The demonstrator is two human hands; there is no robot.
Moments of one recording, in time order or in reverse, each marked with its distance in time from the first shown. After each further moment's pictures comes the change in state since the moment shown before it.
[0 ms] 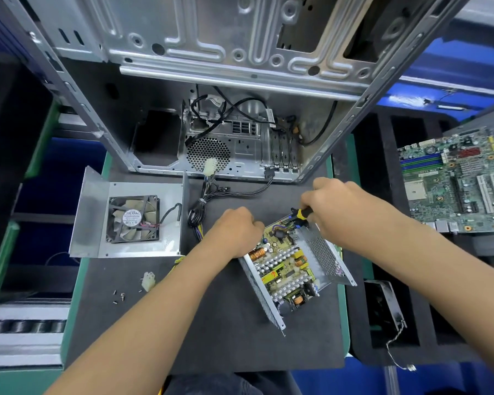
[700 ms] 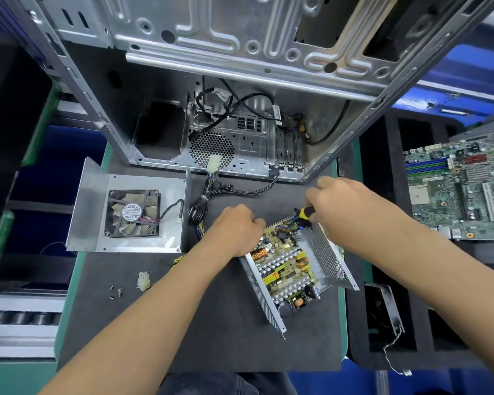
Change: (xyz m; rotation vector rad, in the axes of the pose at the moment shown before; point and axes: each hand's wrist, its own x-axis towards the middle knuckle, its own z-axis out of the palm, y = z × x) left_hand 0.001 -0.004 0.001 -0.049 0.045 -0.014; right_hand 0.002 -0.003 -0.007 -0.115 -0.038 -0.057
